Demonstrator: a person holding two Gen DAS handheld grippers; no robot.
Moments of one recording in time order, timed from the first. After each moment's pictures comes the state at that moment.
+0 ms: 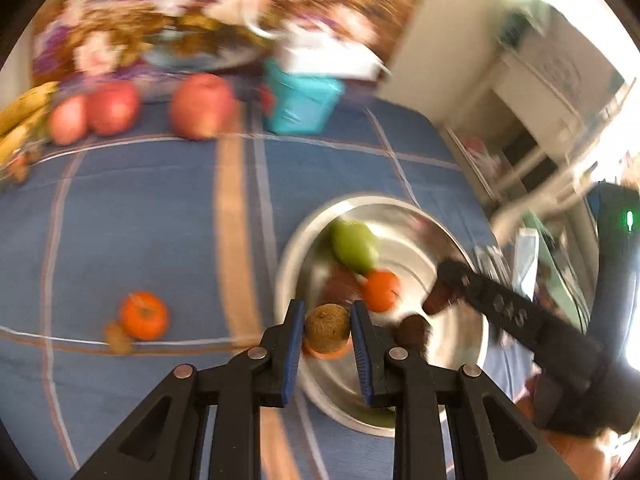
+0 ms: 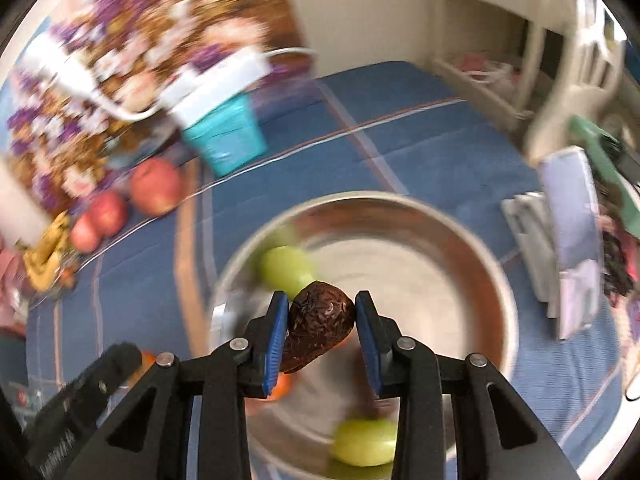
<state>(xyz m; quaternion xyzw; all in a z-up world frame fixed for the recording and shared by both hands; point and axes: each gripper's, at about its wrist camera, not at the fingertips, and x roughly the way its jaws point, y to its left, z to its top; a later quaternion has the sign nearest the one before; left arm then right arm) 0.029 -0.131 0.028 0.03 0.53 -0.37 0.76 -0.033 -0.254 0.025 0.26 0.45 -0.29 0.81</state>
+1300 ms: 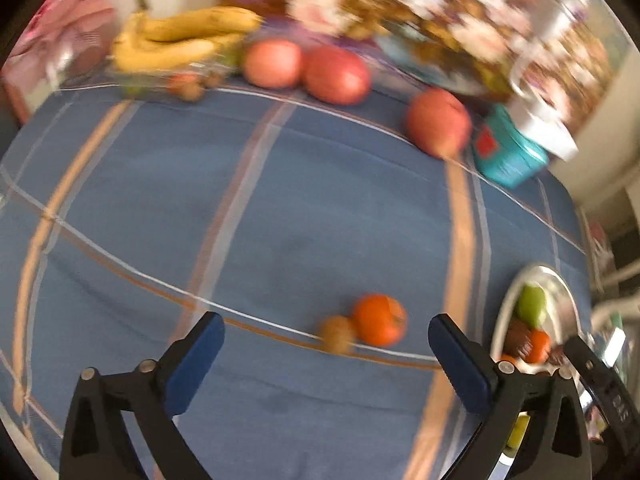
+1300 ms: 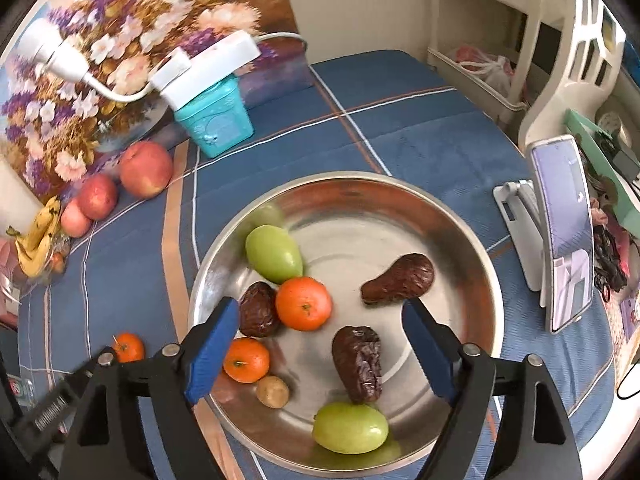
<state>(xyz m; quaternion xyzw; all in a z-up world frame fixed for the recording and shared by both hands) 0.101 0.005 0.005 -0.04 0.56 -0.12 0.82 -0.031 -0.240 0.018 0.24 0.47 -0.28 0.80</state>
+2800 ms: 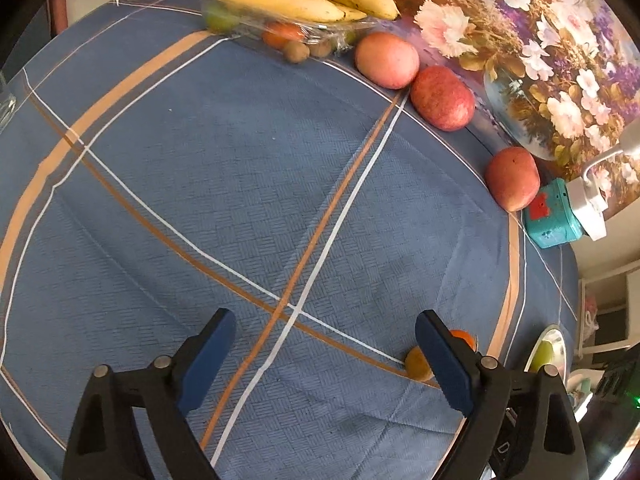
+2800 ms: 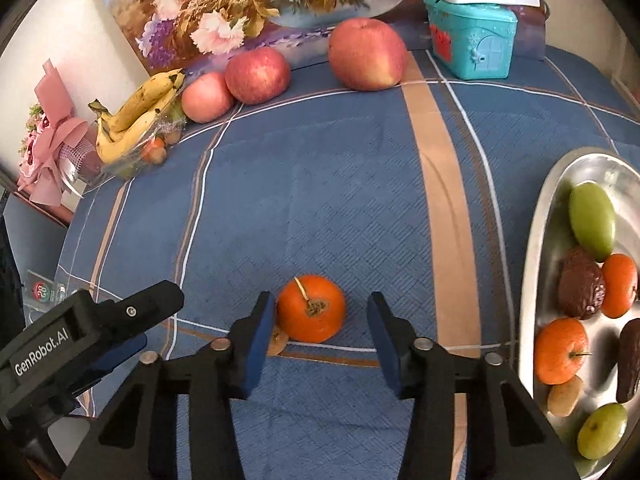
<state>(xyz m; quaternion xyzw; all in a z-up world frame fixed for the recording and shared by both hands) 0.121 0.082 -0.028 -0.16 0.58 -0.08 0.79 0.077 -0.094 -0.038 0.21 0.51 -0.07 0.83</state>
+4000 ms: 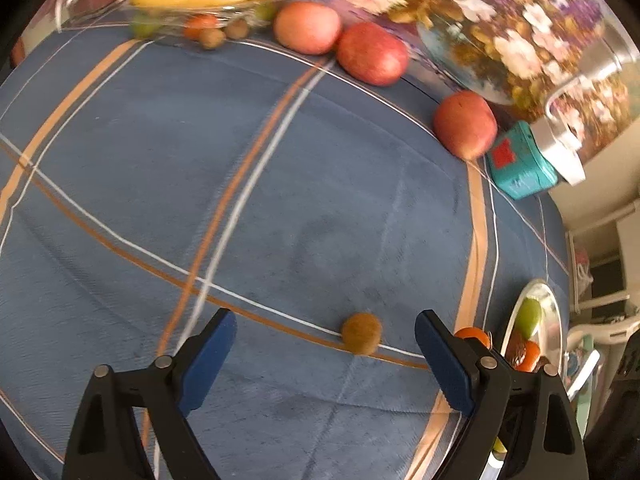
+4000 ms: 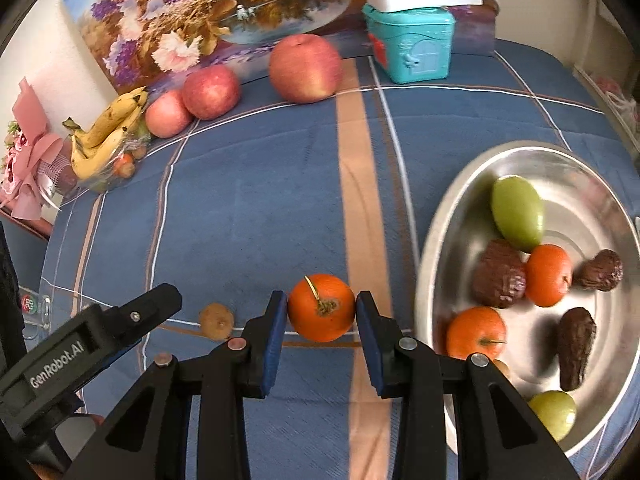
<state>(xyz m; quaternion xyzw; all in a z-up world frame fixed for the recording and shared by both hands) 0.115 0.029 -0.029 -0.11 0.60 -0.15 0.78 0.052 -0.130 -0.016 0.21 0.52 -0.12 0.82</state>
